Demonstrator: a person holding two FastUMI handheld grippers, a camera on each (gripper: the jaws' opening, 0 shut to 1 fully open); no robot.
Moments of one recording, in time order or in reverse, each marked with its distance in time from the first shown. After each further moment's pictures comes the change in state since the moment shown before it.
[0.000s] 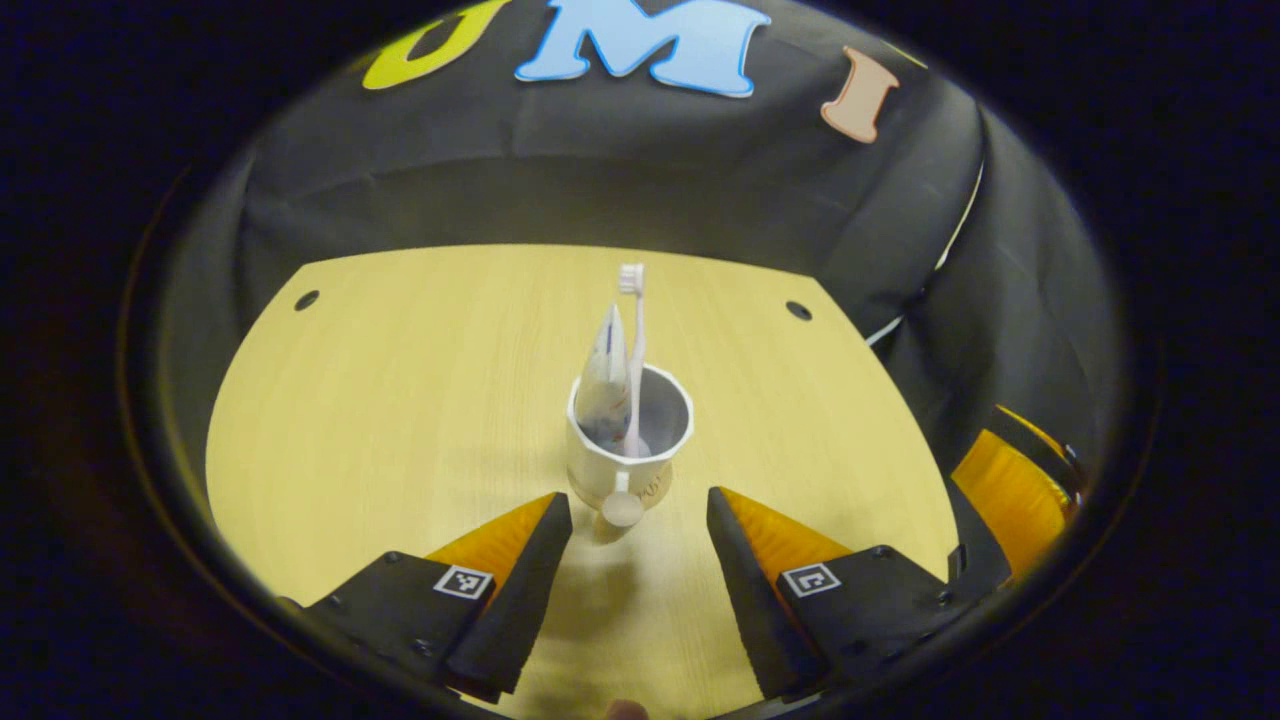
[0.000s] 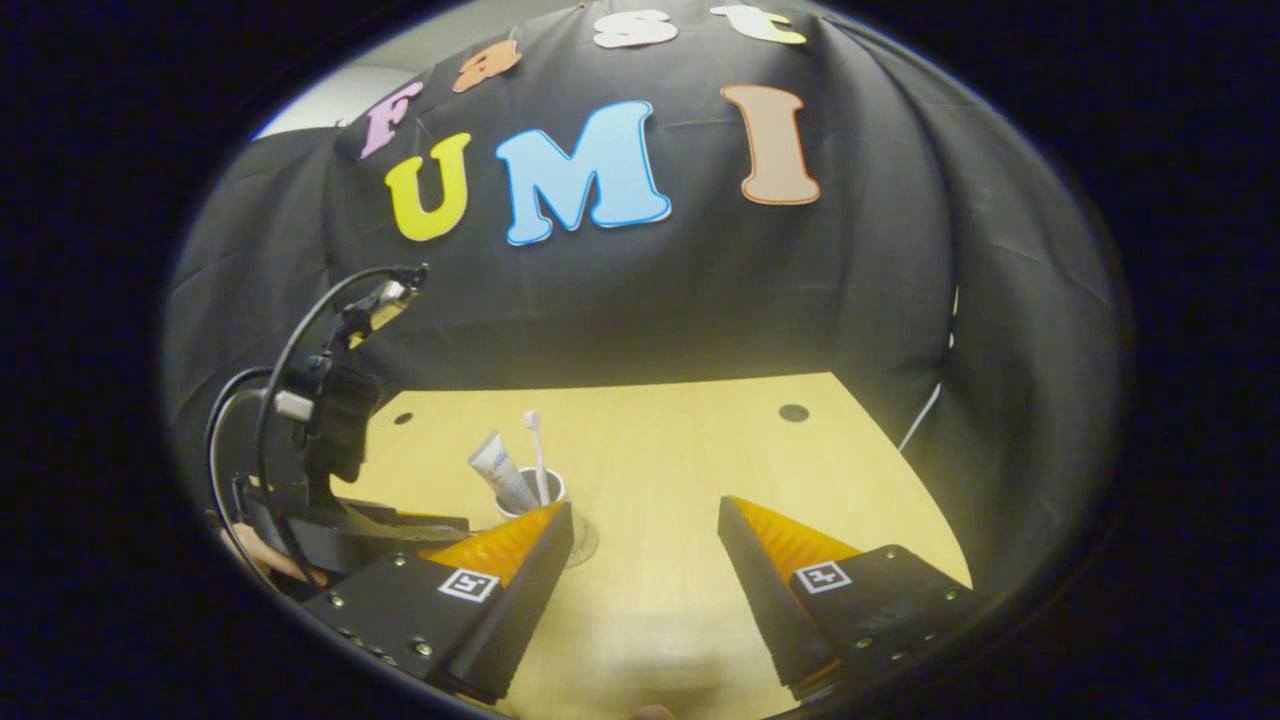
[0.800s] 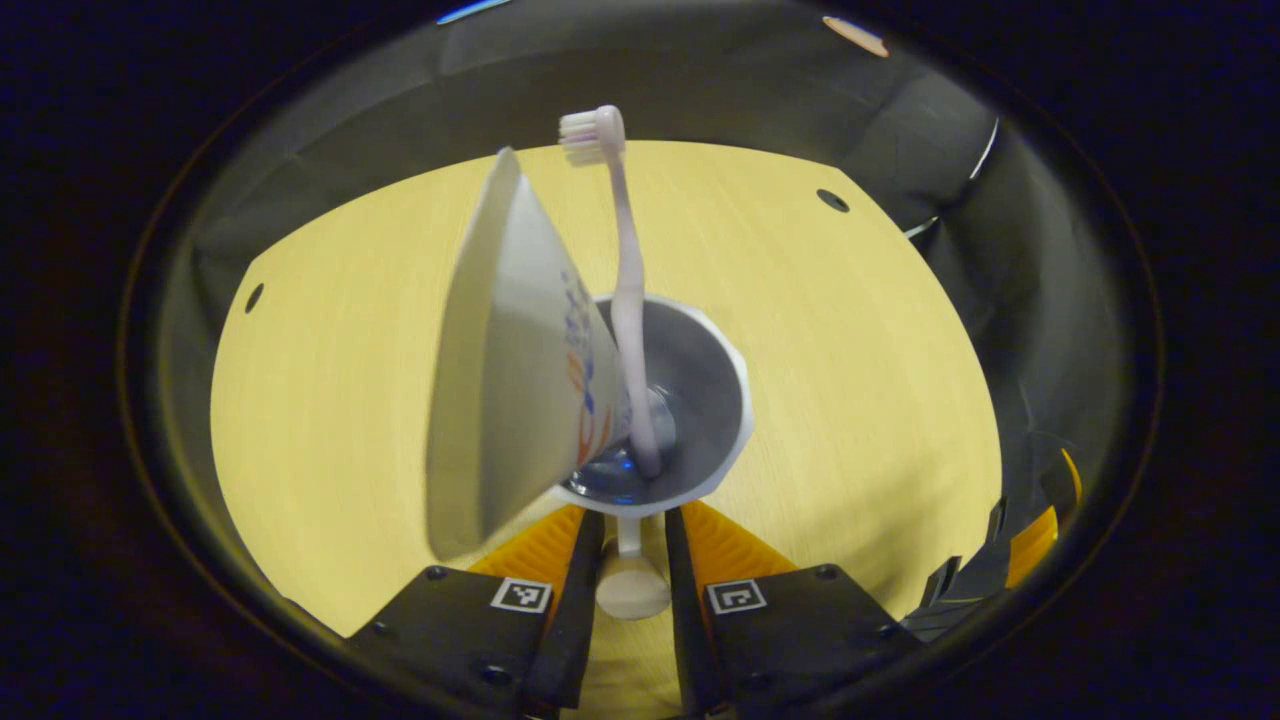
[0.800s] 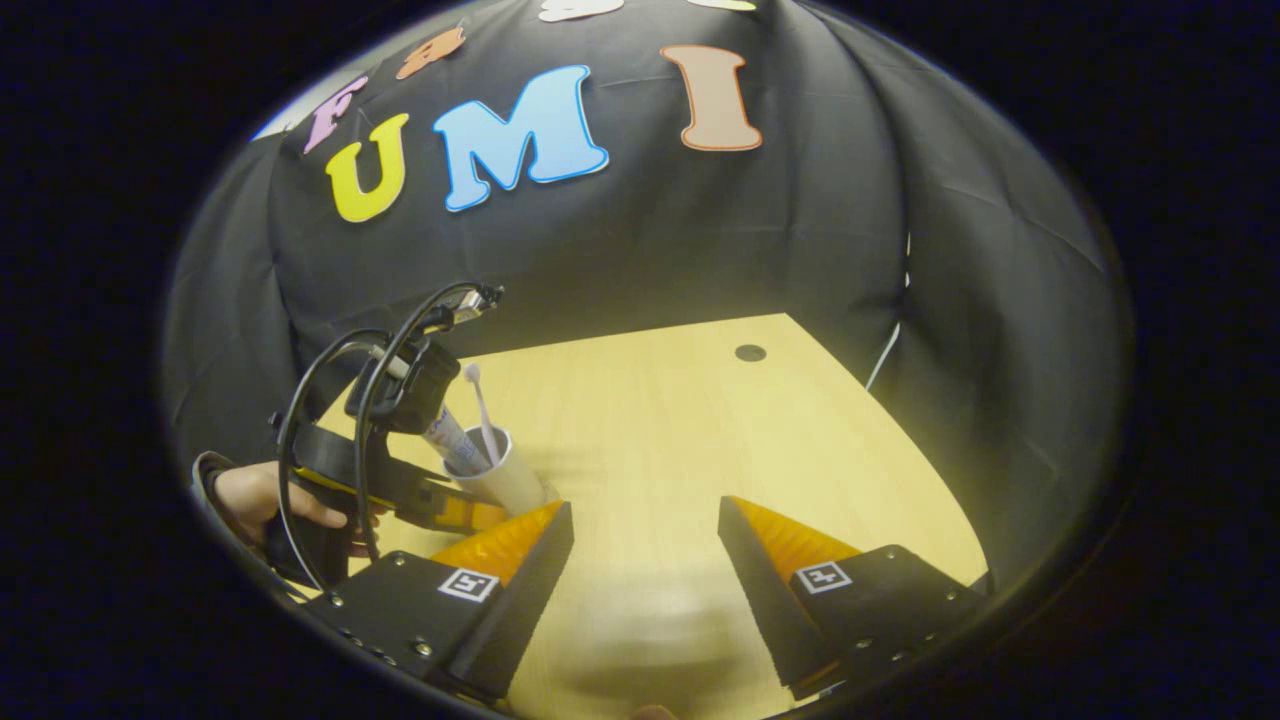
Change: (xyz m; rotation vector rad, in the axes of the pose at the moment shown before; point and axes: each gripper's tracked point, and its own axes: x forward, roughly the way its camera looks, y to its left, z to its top) left arm 0.112 0.004 -0.053 0.123 0.435 0.037; right arm 0.006 -0.033 -0.054 0.103 0.145 -0.148
